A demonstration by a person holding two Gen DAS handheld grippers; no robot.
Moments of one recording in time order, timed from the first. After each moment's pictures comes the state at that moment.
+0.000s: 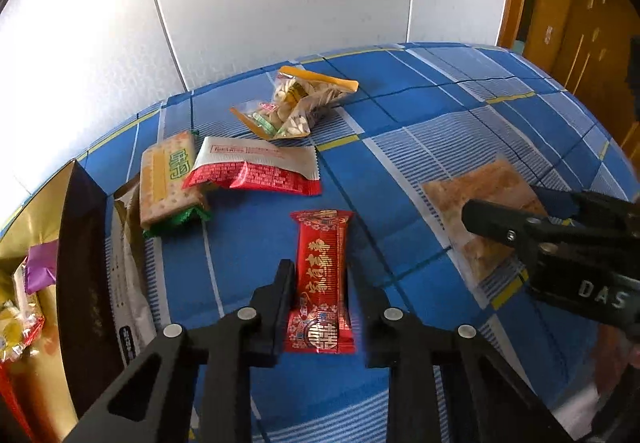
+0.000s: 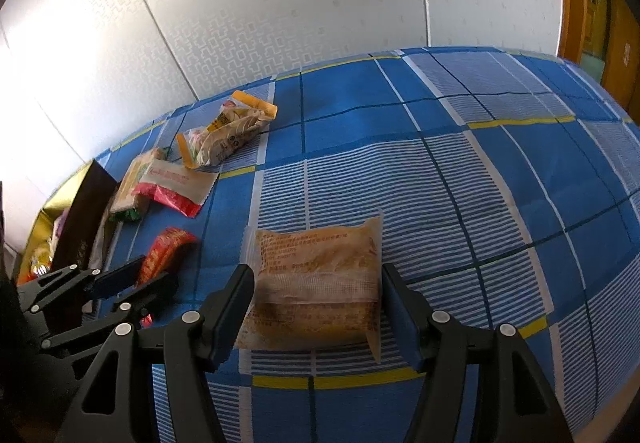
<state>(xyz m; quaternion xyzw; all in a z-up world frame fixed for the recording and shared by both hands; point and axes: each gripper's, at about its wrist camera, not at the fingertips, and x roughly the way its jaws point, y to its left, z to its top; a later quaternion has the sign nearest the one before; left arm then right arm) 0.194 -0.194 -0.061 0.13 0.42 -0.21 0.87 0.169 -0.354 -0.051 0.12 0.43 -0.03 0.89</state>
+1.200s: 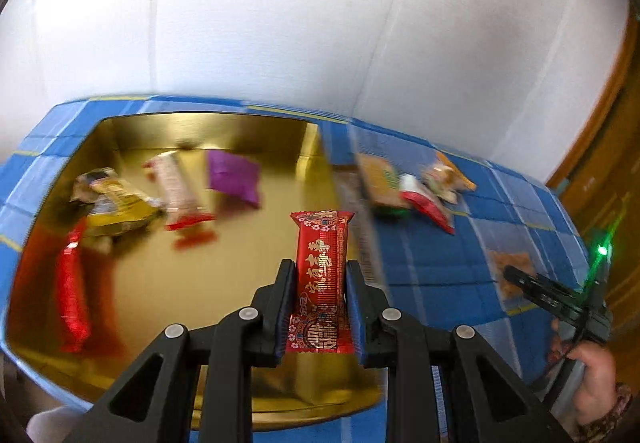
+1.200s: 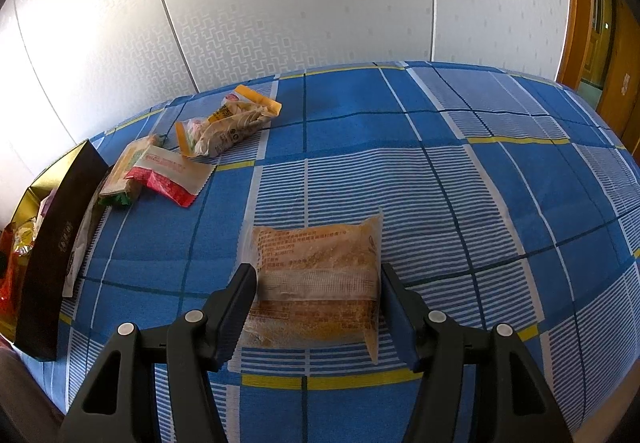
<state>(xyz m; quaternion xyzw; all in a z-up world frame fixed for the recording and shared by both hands) 0.150 0.016 -0.010 -0.10 0.39 -0.10 0.91 0.169 -0.347 -0.053 0.07 0.43 -0.04 0.90</state>
